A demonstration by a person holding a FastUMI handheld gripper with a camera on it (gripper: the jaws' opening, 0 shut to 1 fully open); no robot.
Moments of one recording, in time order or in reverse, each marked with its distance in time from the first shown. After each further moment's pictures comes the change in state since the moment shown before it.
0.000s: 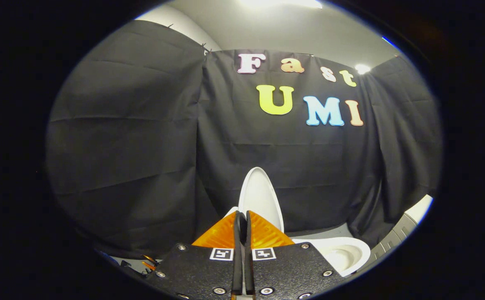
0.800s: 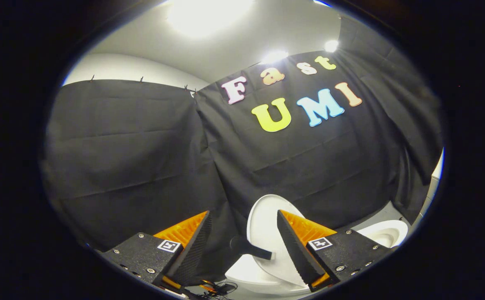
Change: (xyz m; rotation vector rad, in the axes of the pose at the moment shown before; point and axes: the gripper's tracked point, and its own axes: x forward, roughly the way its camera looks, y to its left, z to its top) arm -0.080 -0.076 0.084 0.348 -0.187 0.176
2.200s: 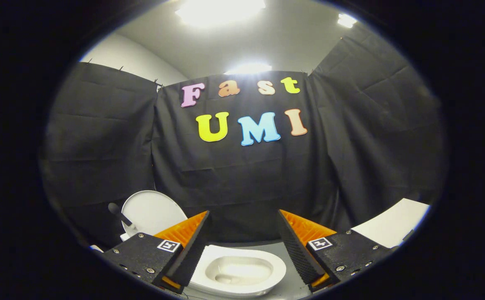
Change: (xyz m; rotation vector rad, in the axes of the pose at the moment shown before) arm -0.160 -0.327 0.116 -0.230 0.001 -0.266
